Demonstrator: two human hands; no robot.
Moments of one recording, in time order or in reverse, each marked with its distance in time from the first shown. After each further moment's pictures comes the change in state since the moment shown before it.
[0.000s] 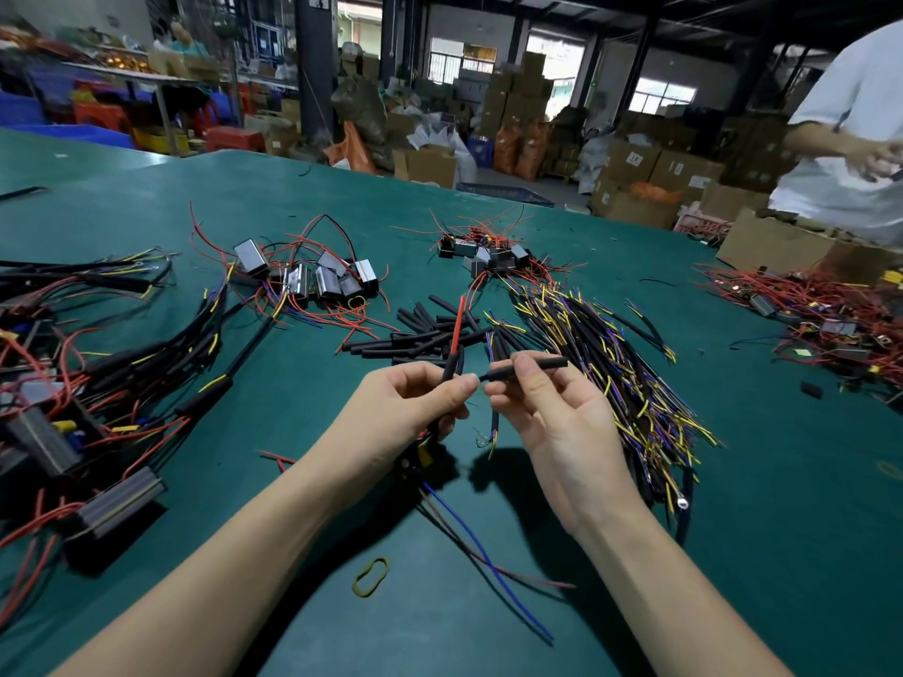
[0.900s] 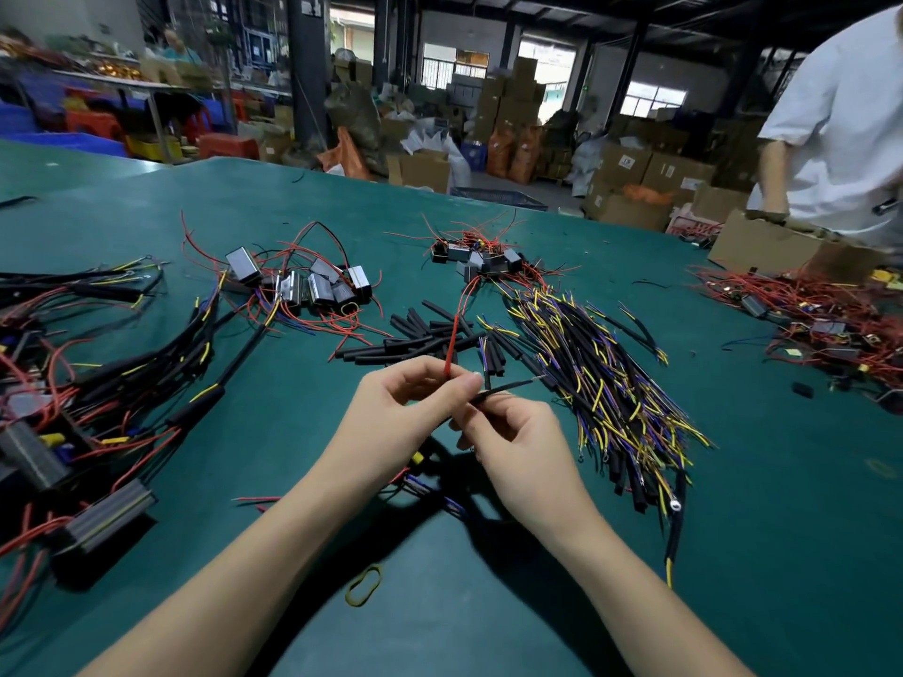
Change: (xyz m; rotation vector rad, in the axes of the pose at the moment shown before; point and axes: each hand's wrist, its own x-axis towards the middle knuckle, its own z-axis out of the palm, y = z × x) left_hand -0.007 0.010 0.013 0.038 0.056 0.165; right_hand -0.009 0.012 0.005 -0.728 -0.113 -0.109
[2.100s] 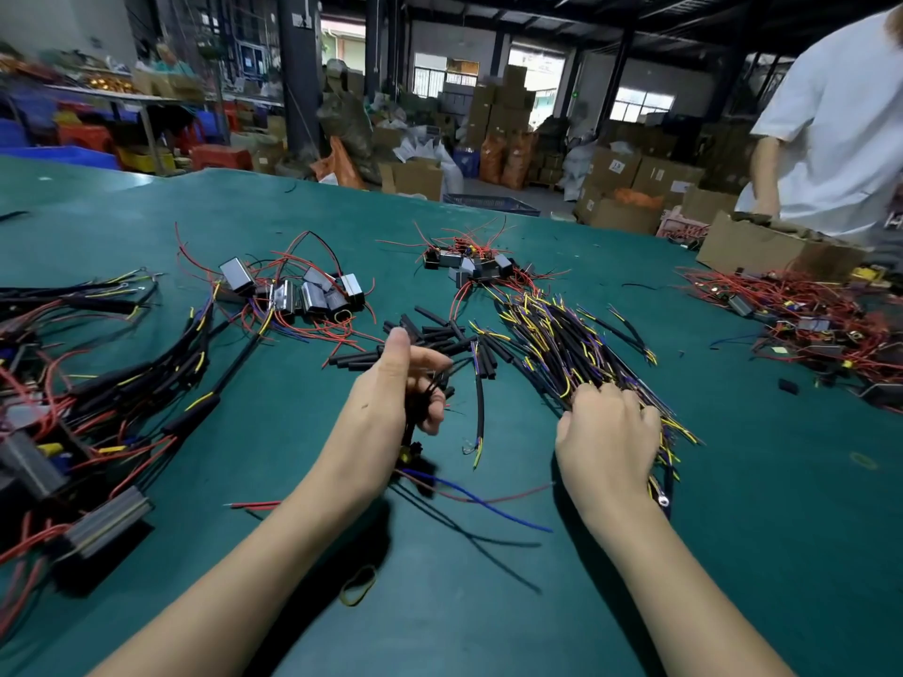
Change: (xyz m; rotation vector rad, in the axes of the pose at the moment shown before) left_hand 0.005 0.002 0.007 -0.073 0.097 -0.007; right_hand 0.022 0.029 -0.058 -1.419 0.303 0.227
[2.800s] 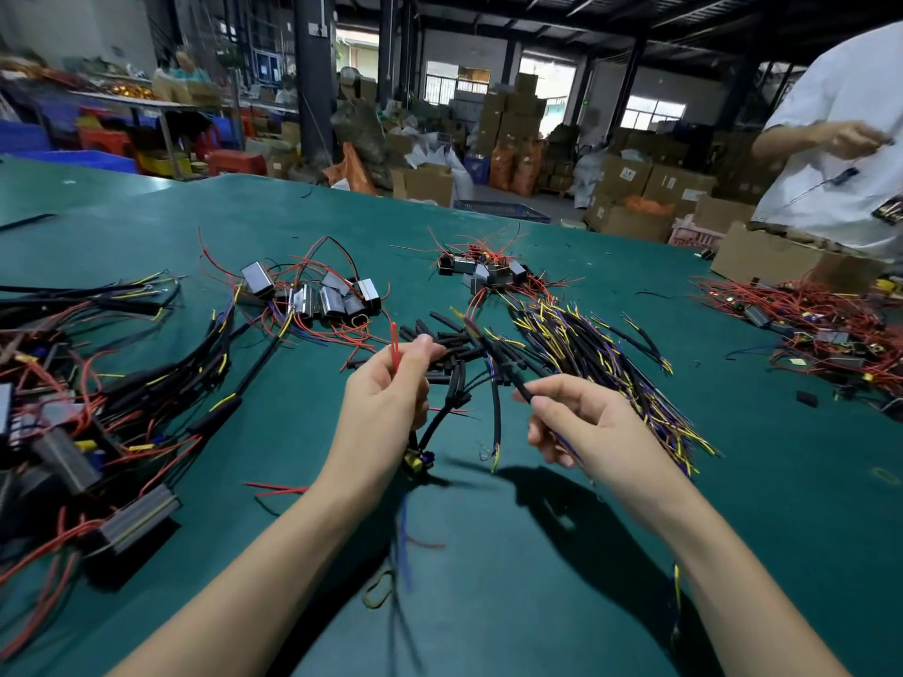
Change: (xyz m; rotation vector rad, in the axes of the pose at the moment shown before) left_hand 0.005 -0.002 -0.010 -0.058 0.162 0.033; right_hand -0.010 -0.003 -0.035 1.461 -0.520 -0.173
